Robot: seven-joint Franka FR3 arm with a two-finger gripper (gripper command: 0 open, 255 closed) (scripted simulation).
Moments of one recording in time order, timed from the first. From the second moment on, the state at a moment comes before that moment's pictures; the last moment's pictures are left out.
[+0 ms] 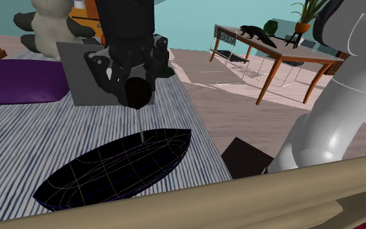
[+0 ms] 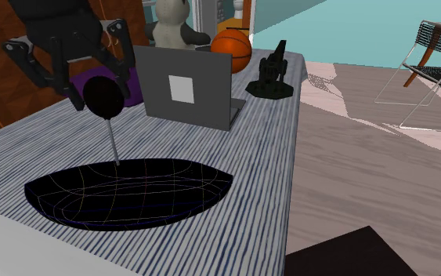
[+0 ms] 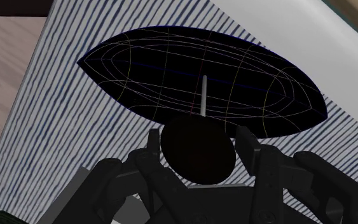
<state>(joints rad) 0.11 0.03 0.78 -1.51 -0.14 1.45 0.90</state>
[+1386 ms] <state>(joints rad) 0.10 -0.02 0.77 -1.74 -0.11 1.64 0.89</state>
